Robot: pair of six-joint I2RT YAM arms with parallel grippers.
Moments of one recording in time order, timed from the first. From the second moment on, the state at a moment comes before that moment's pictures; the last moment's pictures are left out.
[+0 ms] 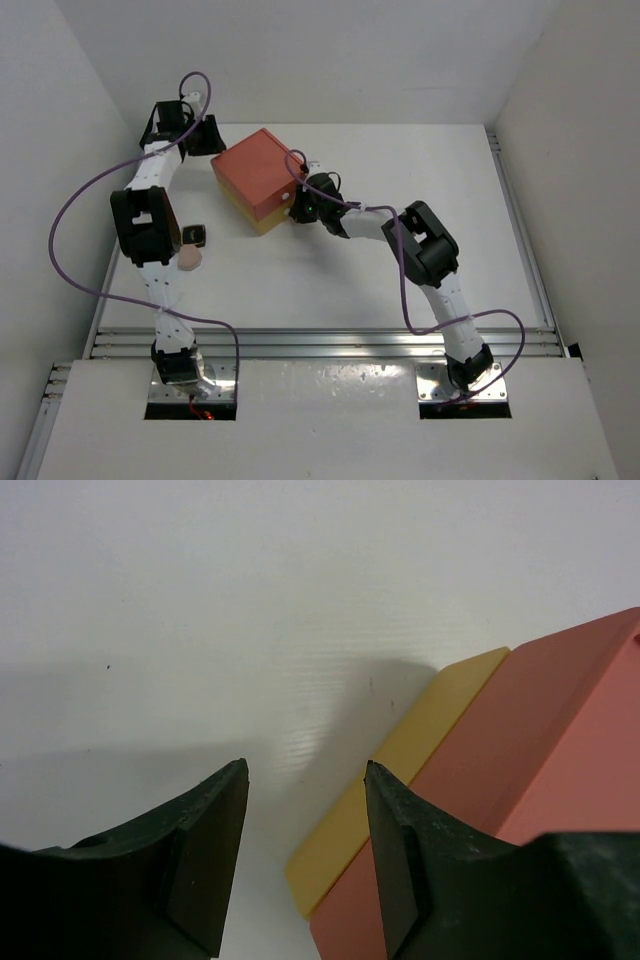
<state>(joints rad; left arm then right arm) 0.13 2.27 2.01 -0.36 0.35 -0.05 0.65 2.32 1.50 0.28 -0.05 0.47</state>
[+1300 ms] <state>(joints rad) 0.07 2.14 1.96 -0.53 0.43 0.10 0.65 2.28 1.46 0.39 -0.17 0.26</state>
